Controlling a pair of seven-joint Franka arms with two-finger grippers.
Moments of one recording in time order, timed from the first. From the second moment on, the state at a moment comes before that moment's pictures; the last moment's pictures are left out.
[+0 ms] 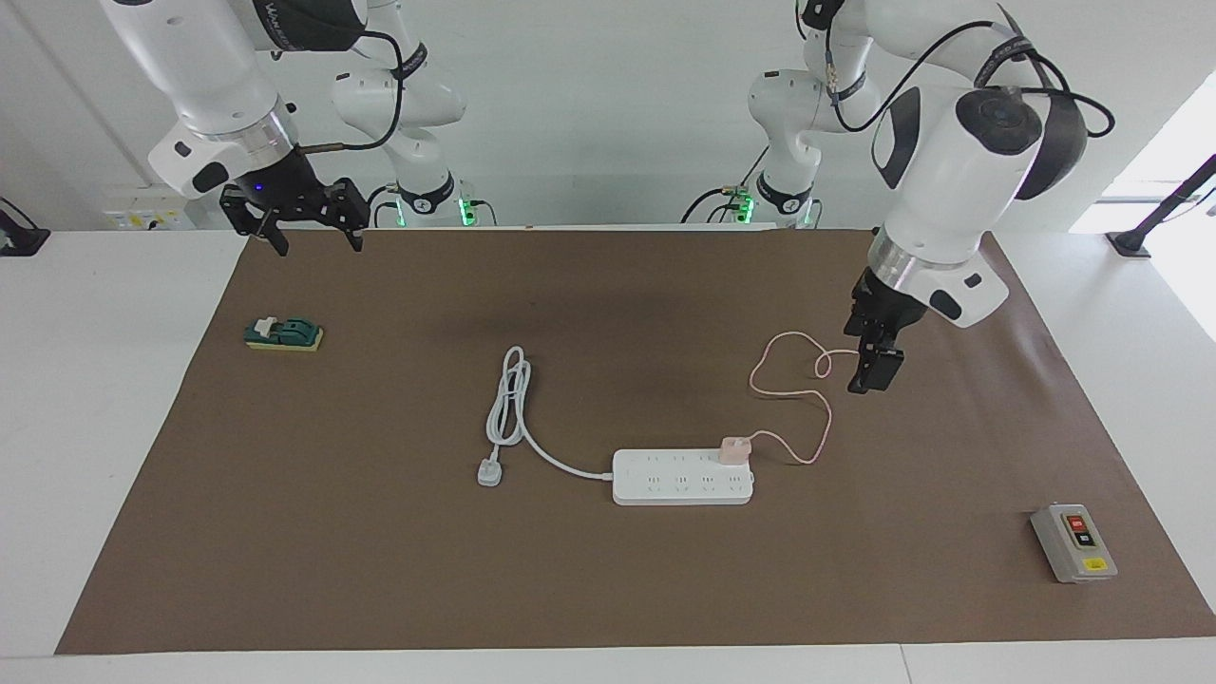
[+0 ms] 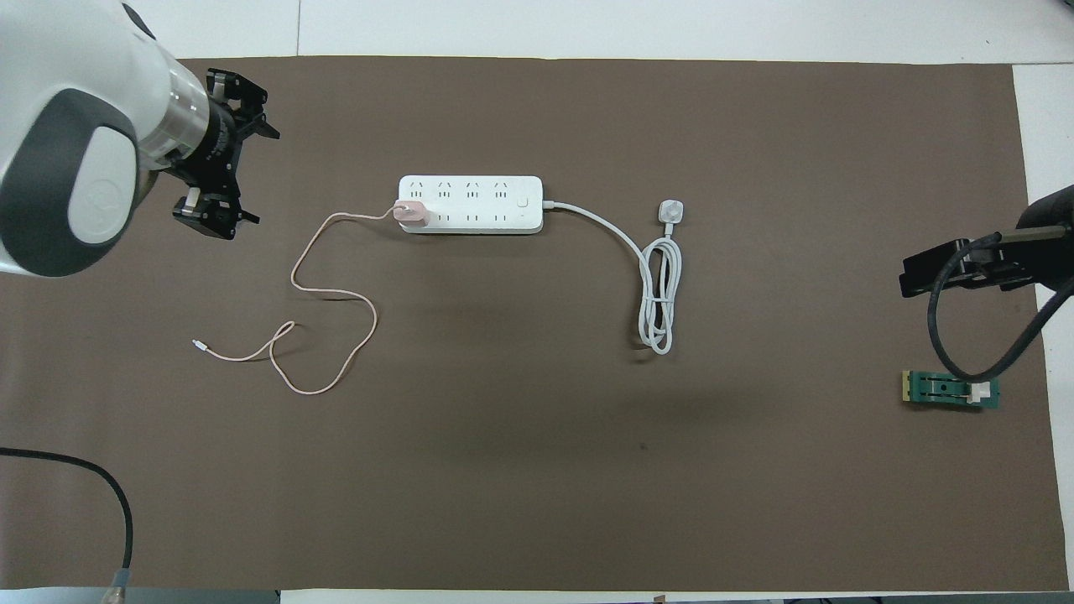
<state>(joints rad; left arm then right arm) -0.26 0.31 -0.02 -1.40 0.00 1.76 -1.61 0.05 -0.03 -0.02 -1.60 0.01 1.49 -0.01</state>
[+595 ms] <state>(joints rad) -0.39 0.49 -0.02 -1.39 0.02 1.91 -1.86 0.13 -0.03 -0.02 -1.63 0.03 1.54 0.40</state>
